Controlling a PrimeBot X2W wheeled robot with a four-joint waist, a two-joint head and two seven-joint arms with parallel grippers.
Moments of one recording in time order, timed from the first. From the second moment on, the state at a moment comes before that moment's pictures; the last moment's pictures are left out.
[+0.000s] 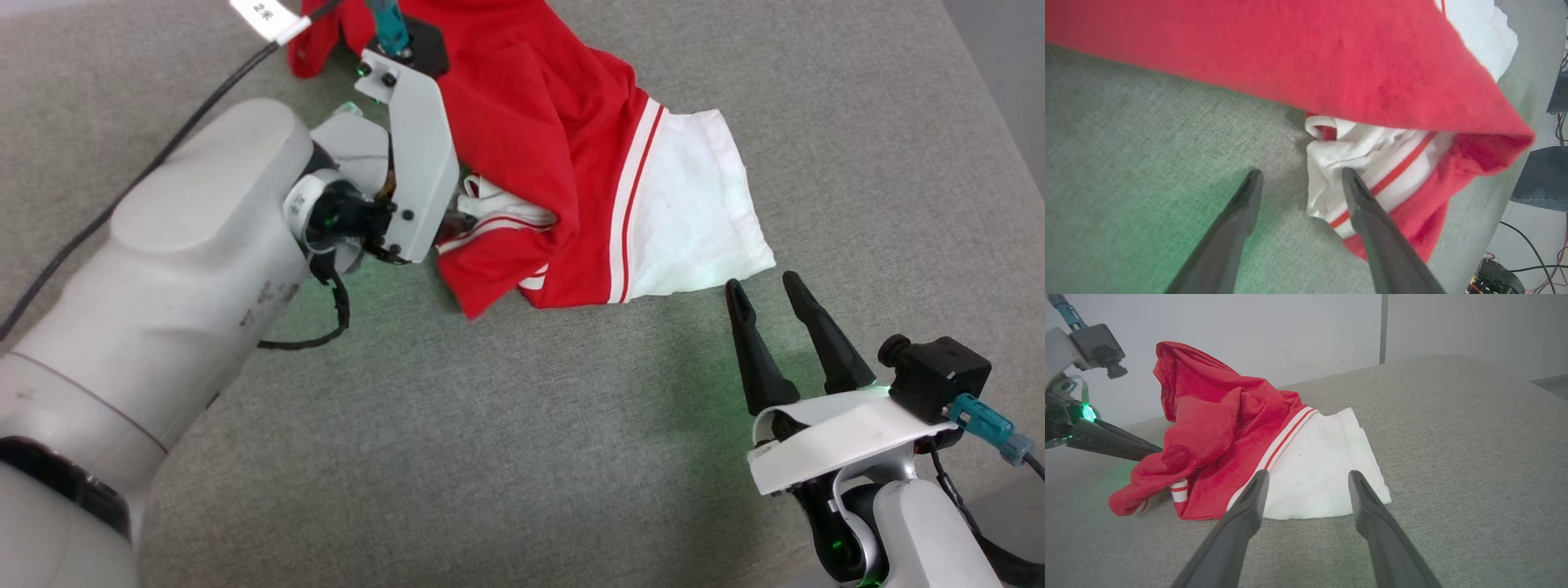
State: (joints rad) left arm -1.33 0.39 -1.11 0.73 -1.19 -0.11 0.83; right arm -0.28 -0.05 0.18 0.13 0.41 0.13 -0.12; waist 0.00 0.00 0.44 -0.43
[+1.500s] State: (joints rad) left arm -1.02 0.61 -1.00 0.63 -1.34 -0.07 0.56; right arm -0.20 -0.11 0.10 0.00 0.35 0.13 0.03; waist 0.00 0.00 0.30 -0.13
